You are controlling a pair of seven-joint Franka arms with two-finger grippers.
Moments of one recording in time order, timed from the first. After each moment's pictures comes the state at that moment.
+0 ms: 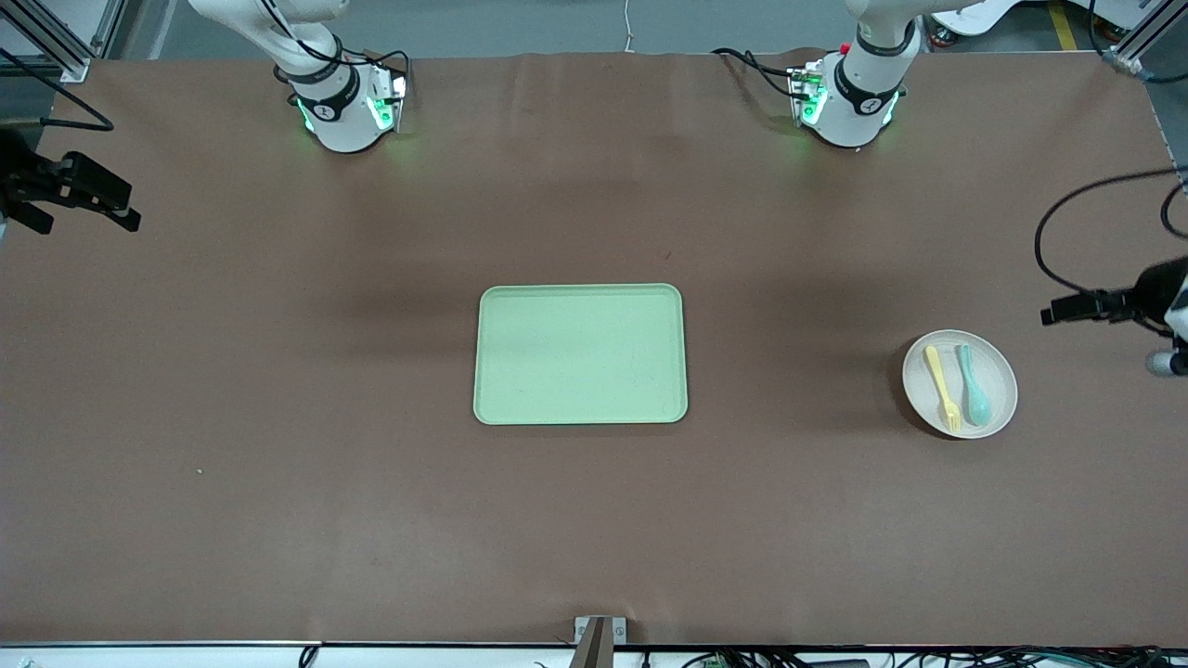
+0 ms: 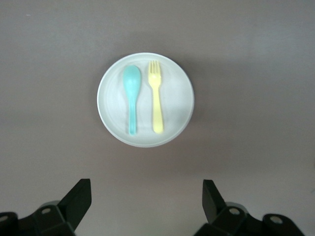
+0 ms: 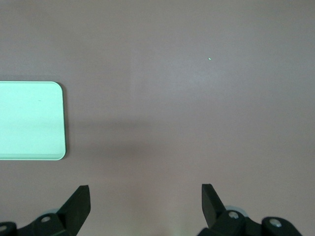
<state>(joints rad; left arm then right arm) 0.24 0.35 0.04 -1.60 -0.14 1.75 0.32 0.00 -0.04 -0.01 -1.51 0.00 1.48 -0.02</state>
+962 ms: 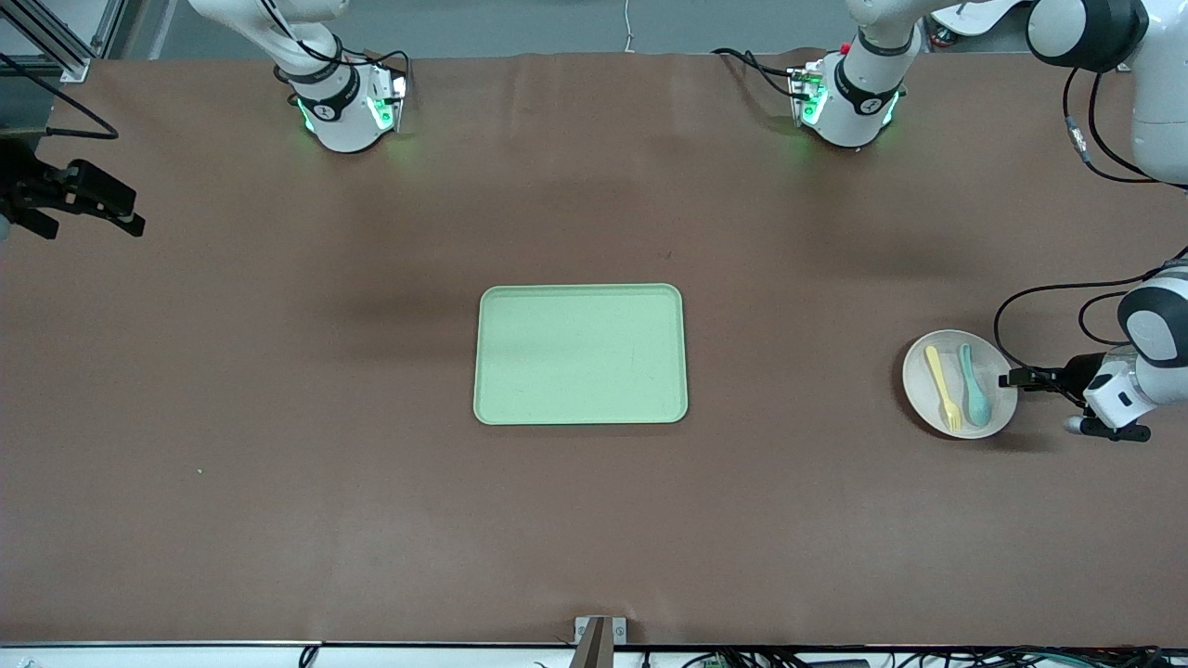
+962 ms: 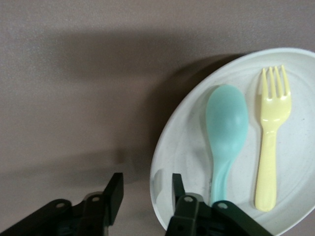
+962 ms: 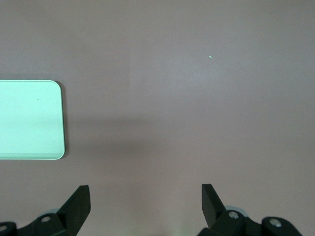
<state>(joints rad) 0.35 0.73 0.03 -1.58 -0.18 2.05 0.58 0.00 -0.02 -0.01 -1.51 0.00 1.48 -0.02</state>
